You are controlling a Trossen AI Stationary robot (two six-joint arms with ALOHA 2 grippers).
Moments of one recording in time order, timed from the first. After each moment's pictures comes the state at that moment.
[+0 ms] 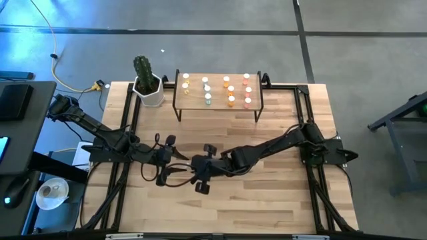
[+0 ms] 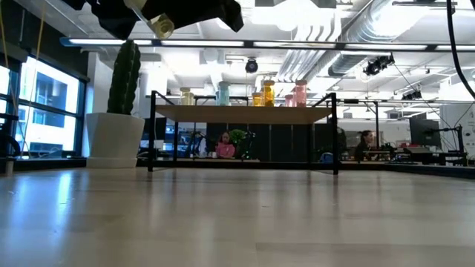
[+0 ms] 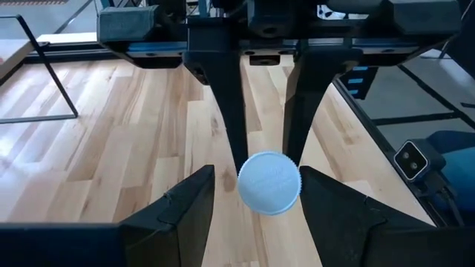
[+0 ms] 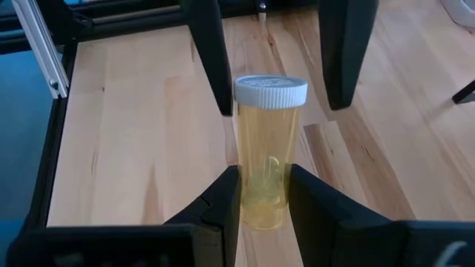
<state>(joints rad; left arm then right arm) -0.36 1.03 0.61 0.01 -0.32 -0.14 0.32 2.07 1.85 -0.55 0.29 0.37</state>
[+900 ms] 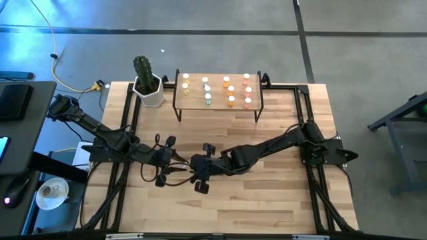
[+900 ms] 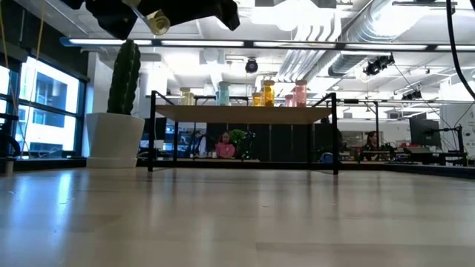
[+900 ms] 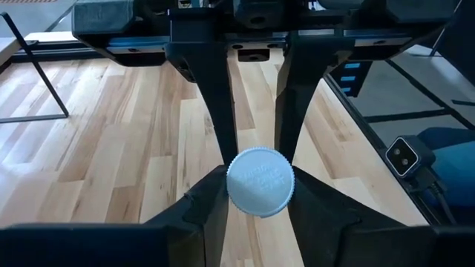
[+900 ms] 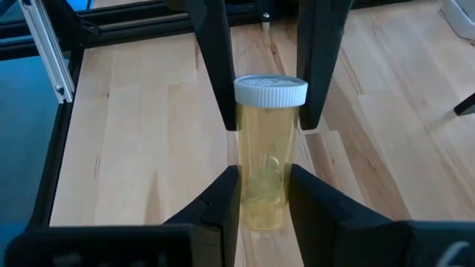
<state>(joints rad) -0.36 1.03 0.61 0.00 -0.31 -0.14 0.32 2.07 1.85 -0.53 0.28 0.35</state>
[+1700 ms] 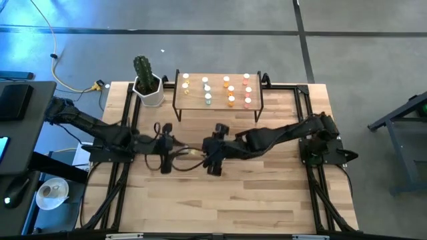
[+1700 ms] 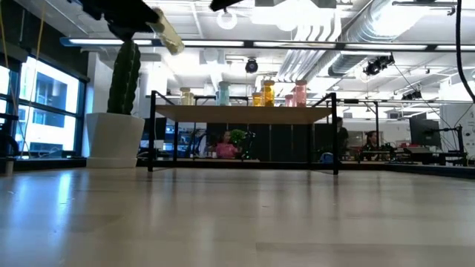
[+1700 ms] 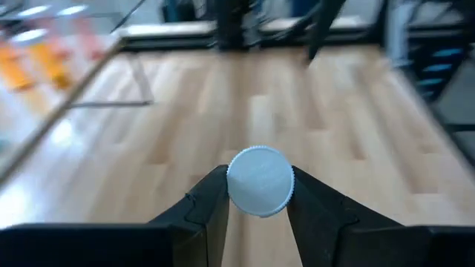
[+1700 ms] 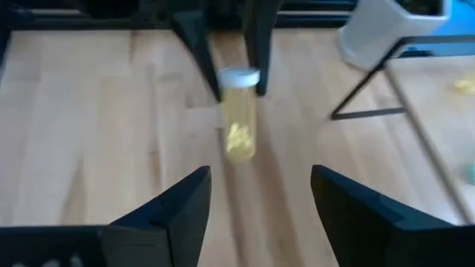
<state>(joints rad) -0.26 0.99 0.65 -0.12 -0.41 -0.13 0.26 1.89 1.85 -0.75 0.39 0.22</state>
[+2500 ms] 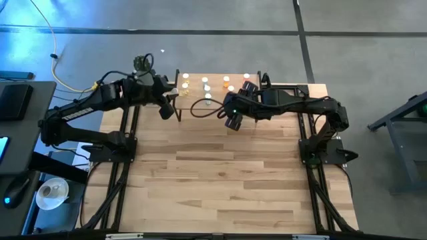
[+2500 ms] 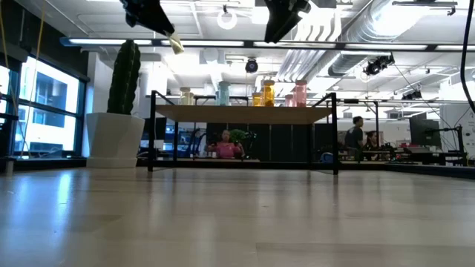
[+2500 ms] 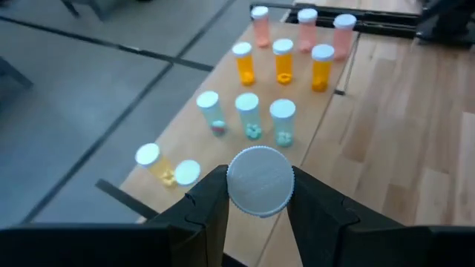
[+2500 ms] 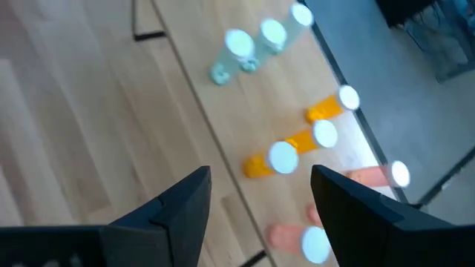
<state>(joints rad) 0.47 1.03 1.17 -0.72 -0.23 0.08 -0.04 1.72 1.85 -1.15 0.55 0.14</state>
